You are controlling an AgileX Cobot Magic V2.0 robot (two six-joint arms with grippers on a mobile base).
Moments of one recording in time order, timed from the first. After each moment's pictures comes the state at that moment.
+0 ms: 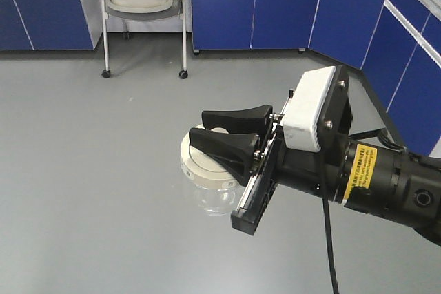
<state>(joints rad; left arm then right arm) -0.04 0.10 -0.20 0.01 0.25 0.02 0.53 1.27 -0.70 -1.02 -0.71 0.78</state>
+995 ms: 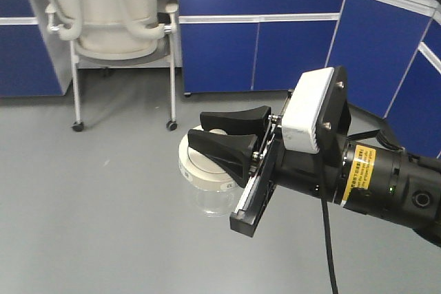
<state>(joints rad) -0.04 0.10 -0.20 0.01 0.25 0.02 0.53 1.27 -0.70 -1.03 -0.71 0.78</state>
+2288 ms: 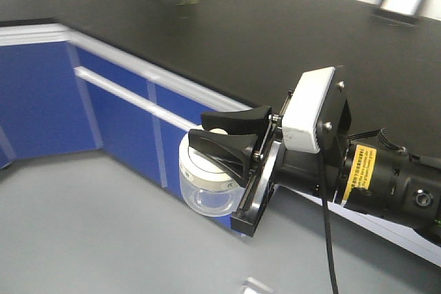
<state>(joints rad) -0.04 0.10 -0.20 0.01 0.25 0.02 0.53 1.27 -0.70 -1.03 -0.71 0.78</state>
